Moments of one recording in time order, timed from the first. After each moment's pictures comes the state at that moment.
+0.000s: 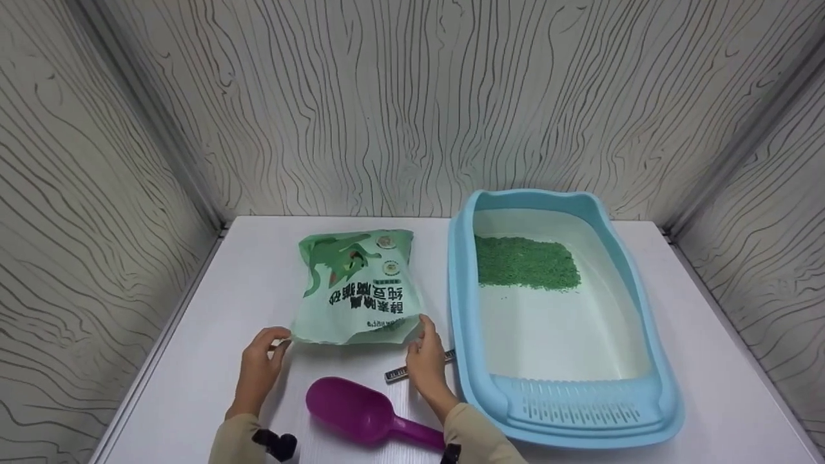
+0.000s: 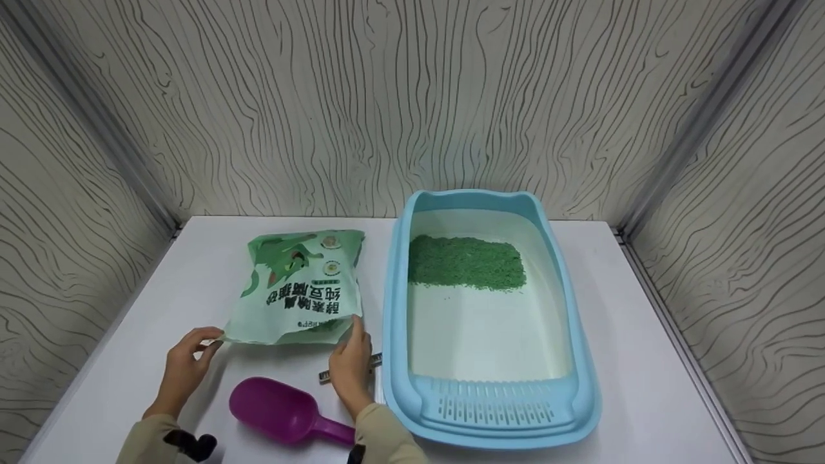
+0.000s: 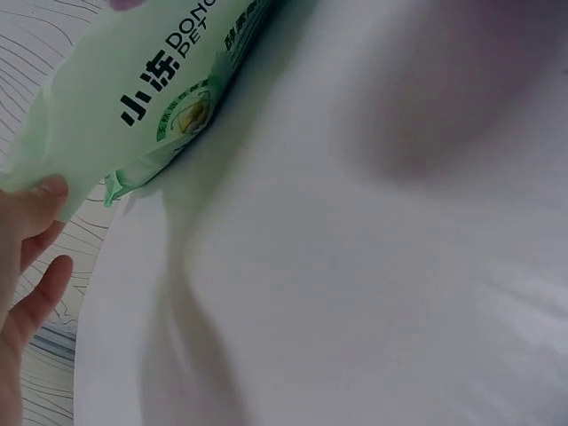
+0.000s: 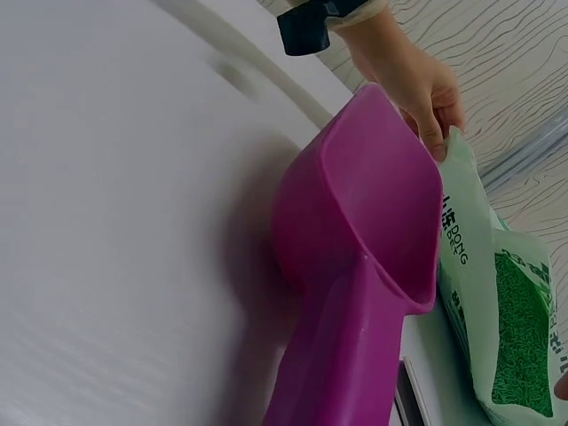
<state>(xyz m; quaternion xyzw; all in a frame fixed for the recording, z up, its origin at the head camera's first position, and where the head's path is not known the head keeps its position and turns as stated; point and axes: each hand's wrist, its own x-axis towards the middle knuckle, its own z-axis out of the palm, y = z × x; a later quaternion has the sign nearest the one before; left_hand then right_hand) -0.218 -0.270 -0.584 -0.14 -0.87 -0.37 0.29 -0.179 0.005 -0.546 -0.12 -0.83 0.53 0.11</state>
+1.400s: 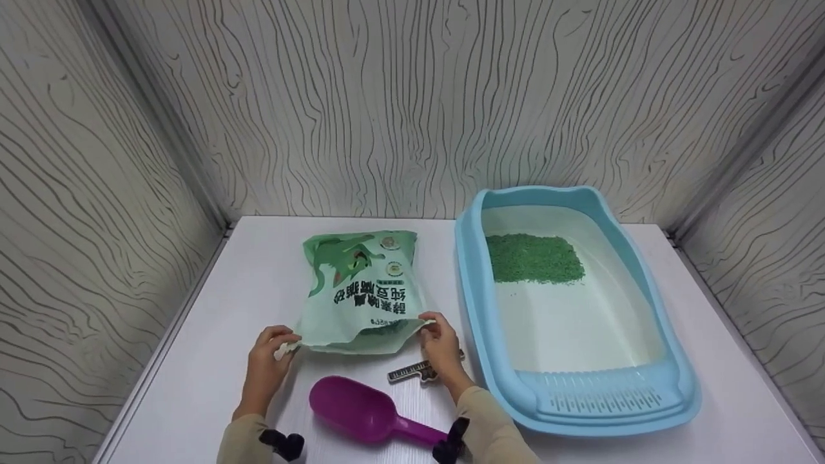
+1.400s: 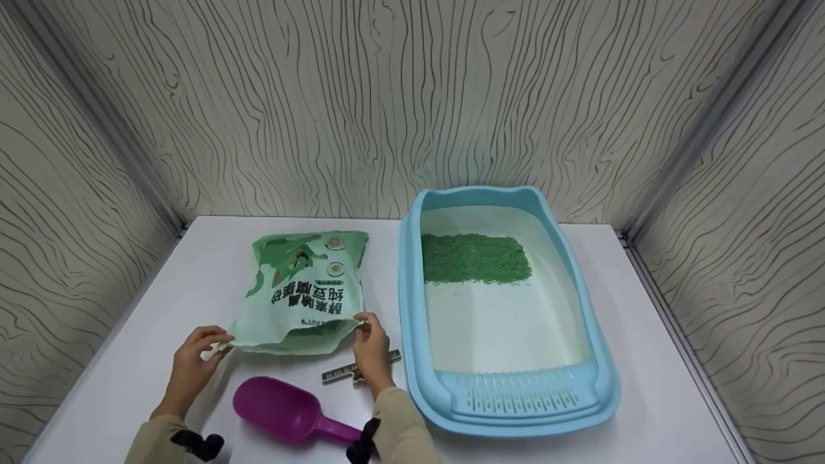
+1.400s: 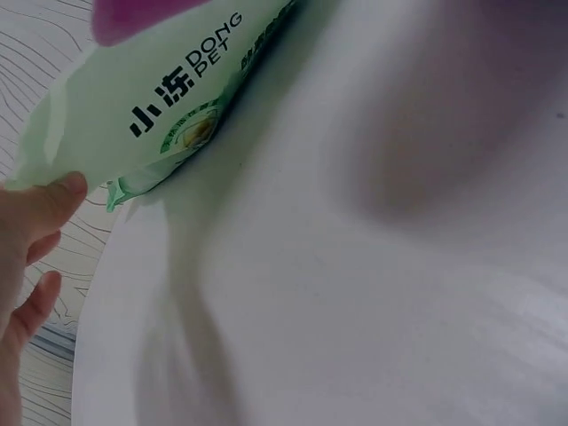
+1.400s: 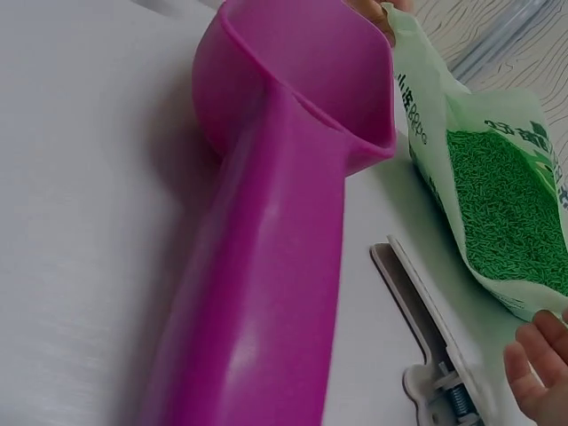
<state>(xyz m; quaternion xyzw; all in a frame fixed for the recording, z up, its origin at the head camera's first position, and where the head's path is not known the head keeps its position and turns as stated) -0.215 -0.265 -0.587 -0.15 -0.87 -0.36 0.31 -0.209 0.039 -0.574 -0.09 -0.80 0.60 0.05</state>
